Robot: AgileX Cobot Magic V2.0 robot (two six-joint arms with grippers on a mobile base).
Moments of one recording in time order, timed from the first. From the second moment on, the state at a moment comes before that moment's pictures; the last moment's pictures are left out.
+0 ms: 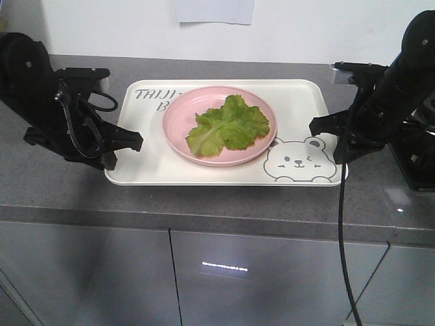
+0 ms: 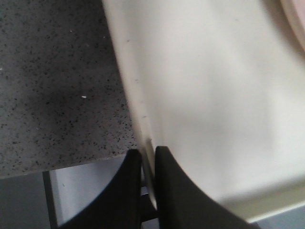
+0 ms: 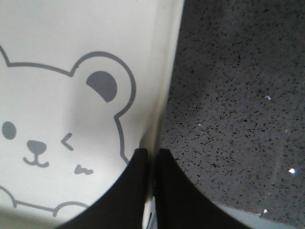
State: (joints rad) left arm -0.31 1.70 -1.49 -0.10 1.07 -0.11; right arm 0.11 1.81 -1.63 0.16 1.22 -0.04
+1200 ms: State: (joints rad) left arm -0.31 1.70 -1.49 -0.10 1.07 -0.11; right arm 0.11 1.81 -1.63 0.16 1.22 -0.04
